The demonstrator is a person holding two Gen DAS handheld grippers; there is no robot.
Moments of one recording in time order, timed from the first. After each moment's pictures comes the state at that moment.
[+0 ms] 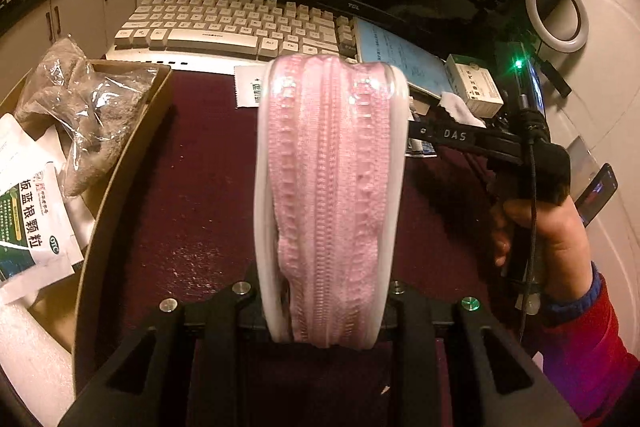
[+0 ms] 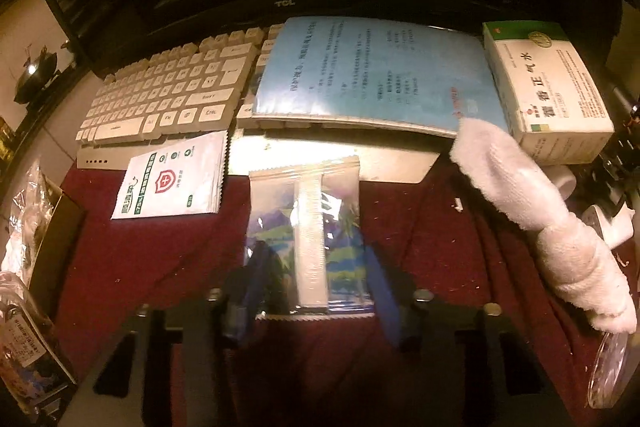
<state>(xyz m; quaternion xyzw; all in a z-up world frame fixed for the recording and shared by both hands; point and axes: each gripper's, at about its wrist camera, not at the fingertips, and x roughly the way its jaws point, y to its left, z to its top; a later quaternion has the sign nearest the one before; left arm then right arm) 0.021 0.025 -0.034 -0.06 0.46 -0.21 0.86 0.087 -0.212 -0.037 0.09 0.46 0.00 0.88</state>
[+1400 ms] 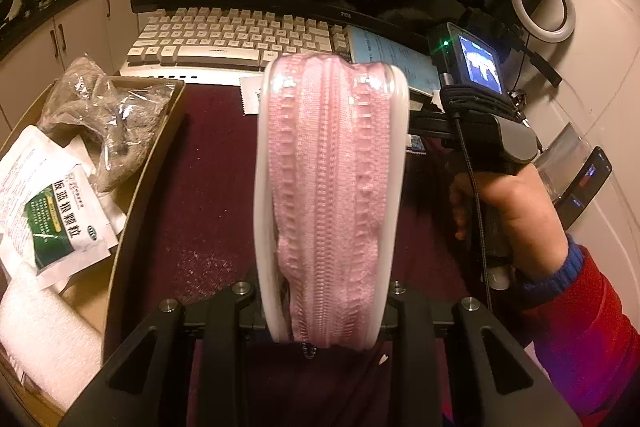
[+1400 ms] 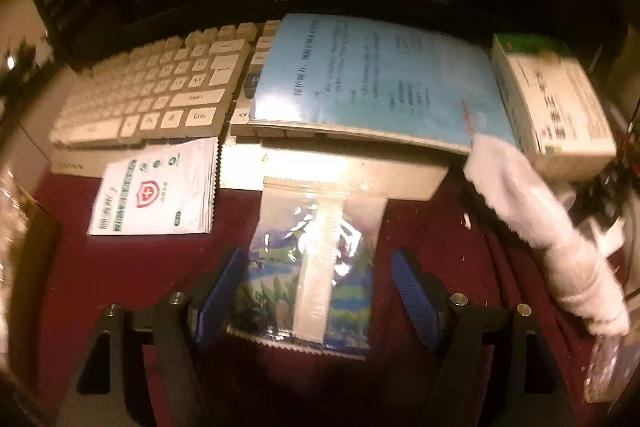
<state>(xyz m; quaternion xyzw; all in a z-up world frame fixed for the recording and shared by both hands) 0.000 0.032 -0.016 -0.03 0.45 -0.20 0.87 0.112 -0.178 -0.043 0.03 0.47 -0.05 0.88</state>
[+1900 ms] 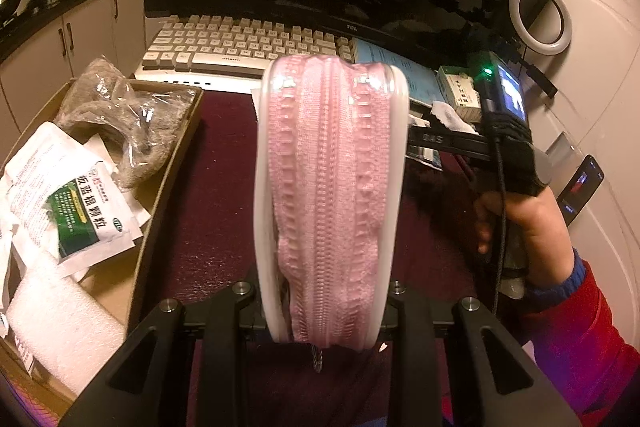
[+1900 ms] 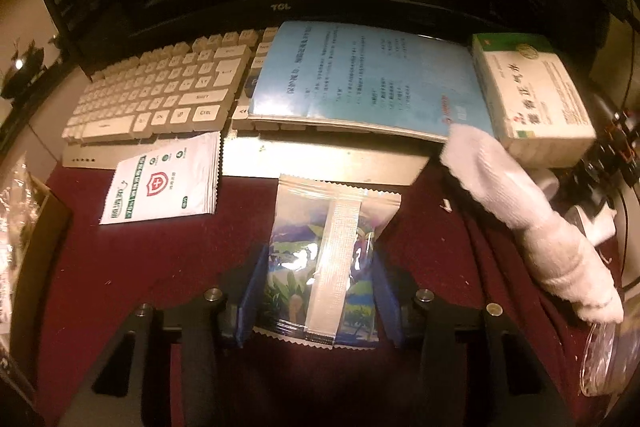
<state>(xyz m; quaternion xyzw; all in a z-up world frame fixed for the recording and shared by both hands) -0.008 0.049 -0.007 -0.05 0.44 -0.20 0.88 0.079 -0.200 -0.029 0.07 0.46 -0.03 0.89</state>
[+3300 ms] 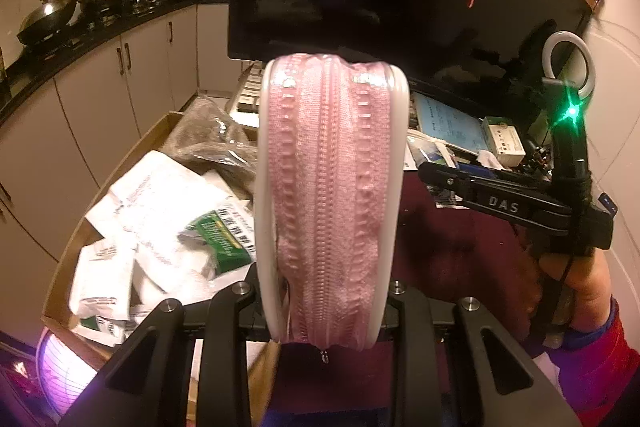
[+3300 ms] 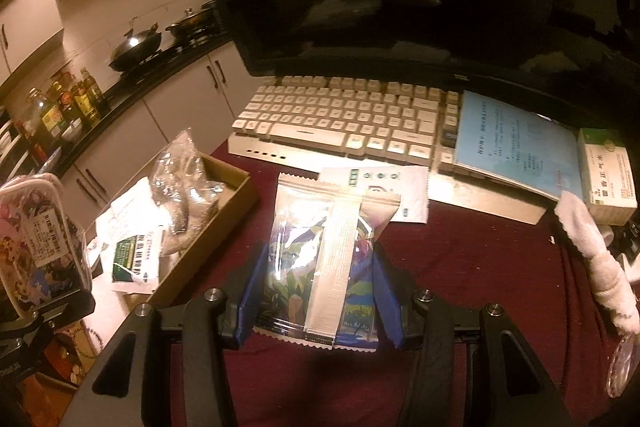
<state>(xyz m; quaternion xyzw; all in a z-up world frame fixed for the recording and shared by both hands) -0.027 0.124 0.041 -0.04 0.39 -0.11 0.91 0.033 -0.088 0.037 0.04 0.40 0.16 0.90</state>
